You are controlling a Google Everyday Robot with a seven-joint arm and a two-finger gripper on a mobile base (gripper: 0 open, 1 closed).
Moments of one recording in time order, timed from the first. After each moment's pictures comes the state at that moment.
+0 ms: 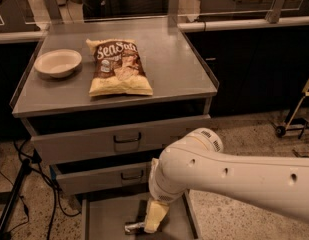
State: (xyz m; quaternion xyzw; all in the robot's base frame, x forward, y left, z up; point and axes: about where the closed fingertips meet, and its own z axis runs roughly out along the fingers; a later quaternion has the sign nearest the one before) arm 0.421 -0.005 0.638 -0.66 0.73 0.05 0.17
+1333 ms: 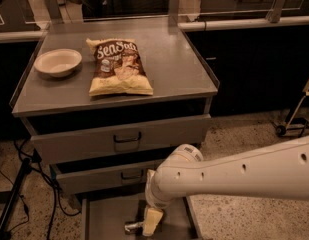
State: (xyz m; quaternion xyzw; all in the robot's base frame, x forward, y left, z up) arm 0.440 0.003 0.538 -0.67 0.72 0.06 0.16
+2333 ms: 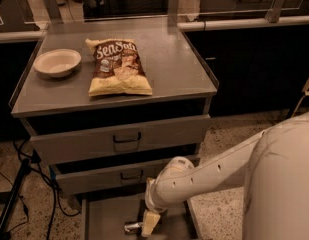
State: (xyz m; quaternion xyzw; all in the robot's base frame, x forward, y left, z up) arm 0.463 0.015 0.445 -0.67 0.72 0.08 0.17
